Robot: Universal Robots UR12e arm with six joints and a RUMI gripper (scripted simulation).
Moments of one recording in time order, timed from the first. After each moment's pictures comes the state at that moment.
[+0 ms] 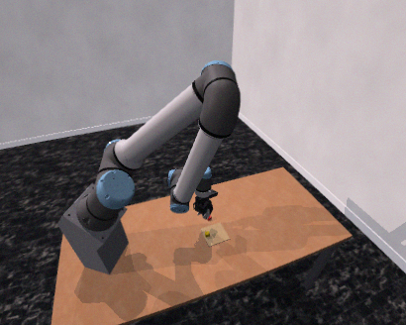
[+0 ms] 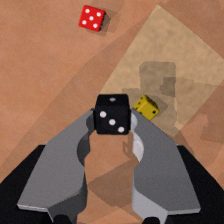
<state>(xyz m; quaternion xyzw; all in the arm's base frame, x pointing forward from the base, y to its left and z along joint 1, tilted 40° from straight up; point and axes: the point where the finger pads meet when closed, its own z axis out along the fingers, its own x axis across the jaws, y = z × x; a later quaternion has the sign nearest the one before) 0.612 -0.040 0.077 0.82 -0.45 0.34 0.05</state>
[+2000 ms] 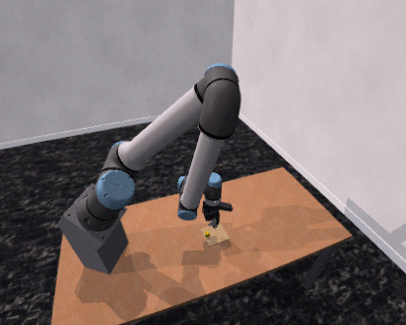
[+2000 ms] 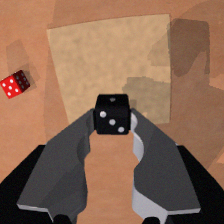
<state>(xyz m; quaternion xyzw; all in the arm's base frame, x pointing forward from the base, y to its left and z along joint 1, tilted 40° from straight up) 0.645 -0.106 0.101 0.63 -0.70 0.33 -0.07</state>
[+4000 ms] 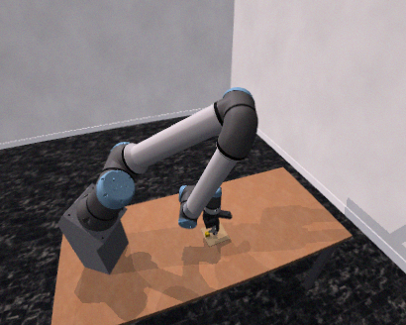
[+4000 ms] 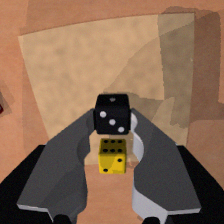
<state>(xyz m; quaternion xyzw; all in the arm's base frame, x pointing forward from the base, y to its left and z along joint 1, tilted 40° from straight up) 0.681 -0.131 0.050 0.63 -0.70 0.34 -0.07</state>
